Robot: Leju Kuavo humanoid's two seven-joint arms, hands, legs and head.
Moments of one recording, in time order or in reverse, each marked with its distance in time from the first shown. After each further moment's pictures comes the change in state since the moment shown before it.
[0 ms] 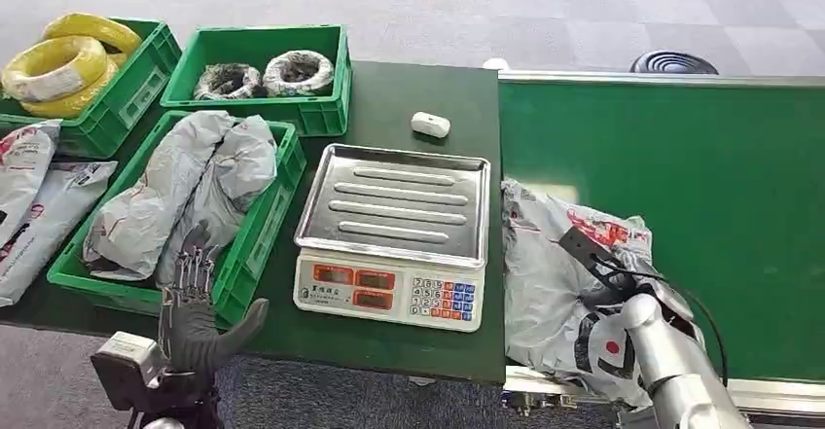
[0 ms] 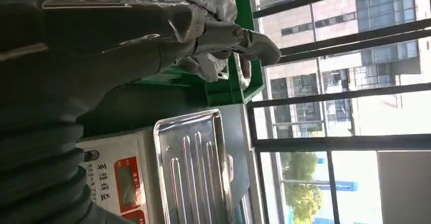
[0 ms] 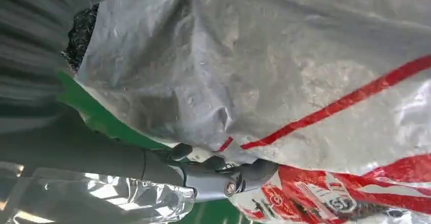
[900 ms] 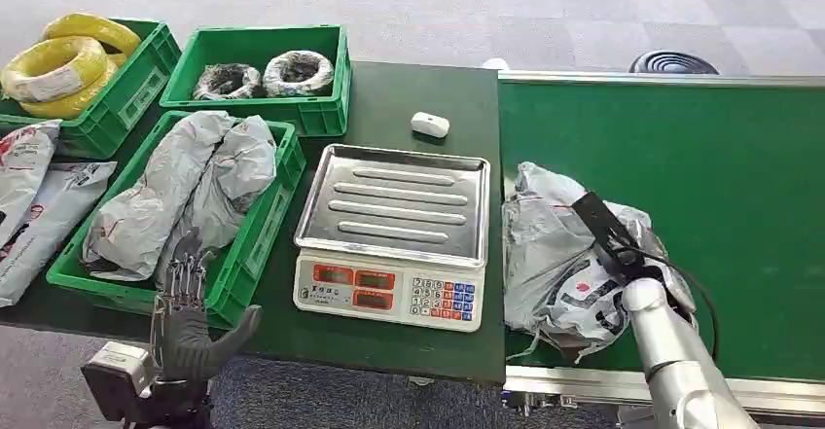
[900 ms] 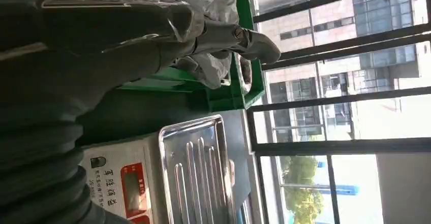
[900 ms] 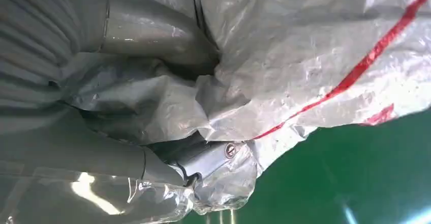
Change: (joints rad) left arm 0.034 0.000 0.023 -0.022 -0.002 -0.003 -0.023; right arm -0.030 0.026 -0.048 -0.057 -0.147 -0.268 -0.117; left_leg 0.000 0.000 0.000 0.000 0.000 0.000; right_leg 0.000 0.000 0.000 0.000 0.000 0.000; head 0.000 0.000
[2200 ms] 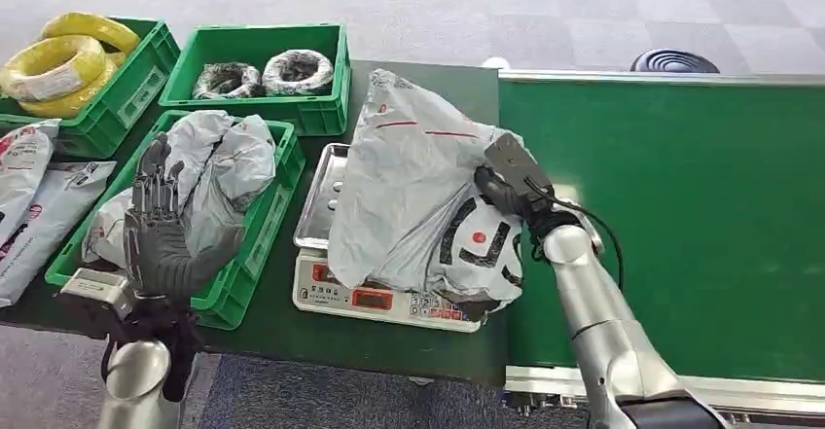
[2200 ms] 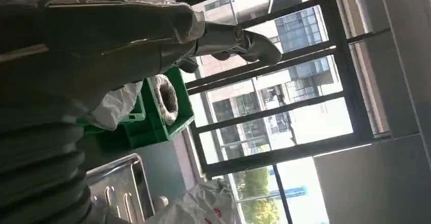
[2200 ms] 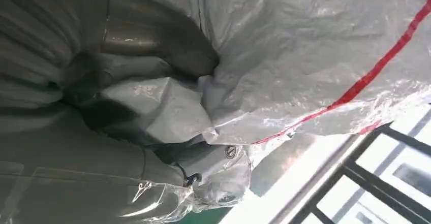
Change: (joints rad) left arm -0.317 0.047 0.037 0.061 -0.052 -0.001 -0.010; right arm -0.147 0.230 0.201 -0.053 -0.299 0.224 -0.297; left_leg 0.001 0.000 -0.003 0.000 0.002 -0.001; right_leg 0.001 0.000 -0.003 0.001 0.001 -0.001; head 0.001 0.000
